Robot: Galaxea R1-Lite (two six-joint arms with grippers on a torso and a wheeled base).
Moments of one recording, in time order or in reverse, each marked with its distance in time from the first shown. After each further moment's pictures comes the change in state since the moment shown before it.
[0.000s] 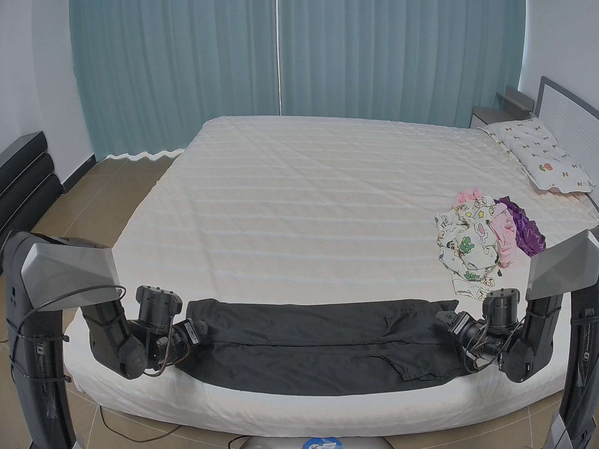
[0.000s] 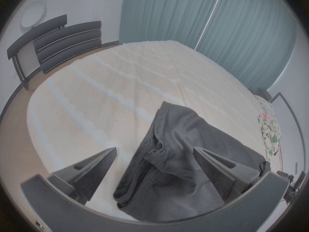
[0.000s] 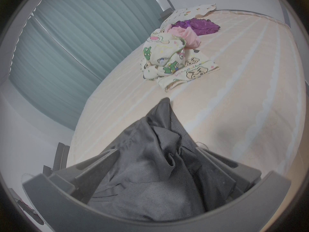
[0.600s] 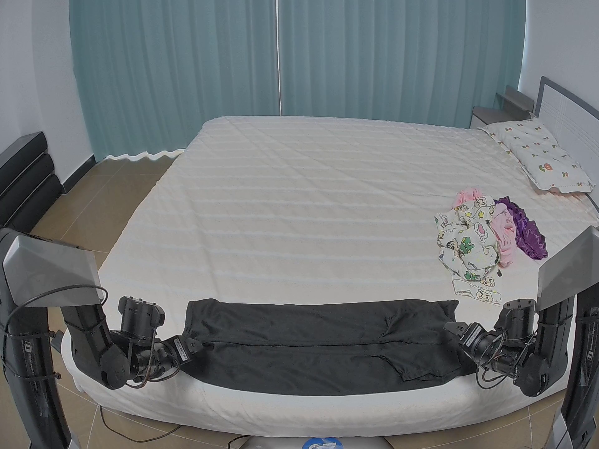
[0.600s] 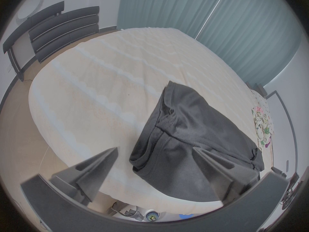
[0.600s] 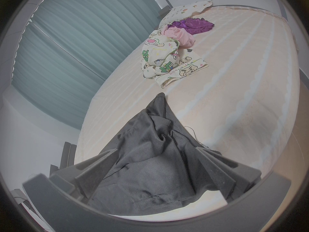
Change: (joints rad) left arm 0.030 -0.027 0.132 -0.008 -0.145 0.000; right arm -0.011 -0.016 0.183 -0.154 0.067 0.016
